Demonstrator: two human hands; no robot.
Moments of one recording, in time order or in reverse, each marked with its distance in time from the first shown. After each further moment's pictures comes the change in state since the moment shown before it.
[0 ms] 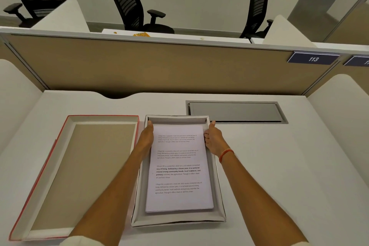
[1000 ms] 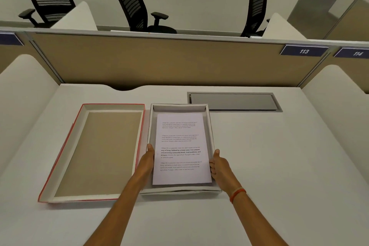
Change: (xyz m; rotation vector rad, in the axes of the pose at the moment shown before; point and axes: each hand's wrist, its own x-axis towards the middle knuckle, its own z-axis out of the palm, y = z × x) left_hand -0.129 -0.098 -0.012 -0.003 -0.030 -0.034; right_hand -0.112 0.131 -0.038 -0.066 0.009 0.025
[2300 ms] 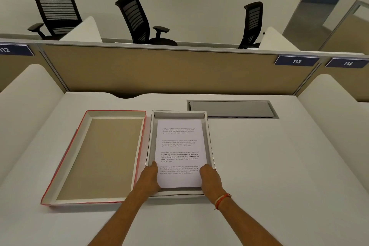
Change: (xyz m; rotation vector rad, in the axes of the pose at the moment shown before) left_hand -0.027 -0.019 0.003 0.978 -0.016 0.228; right_hand -0.021 0.021 0.015 -1.122 0.076 -0.507
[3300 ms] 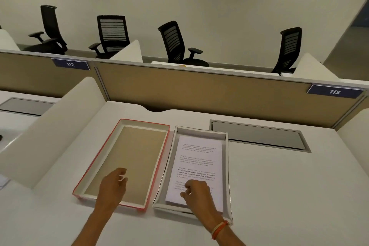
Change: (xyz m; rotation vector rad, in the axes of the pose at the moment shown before) left_hand -0.079 -0.080 -0.078 -0.217 0.716 -0.178; right_hand -0.016 -0.071 -0.006 0.270 0.031 -0.246
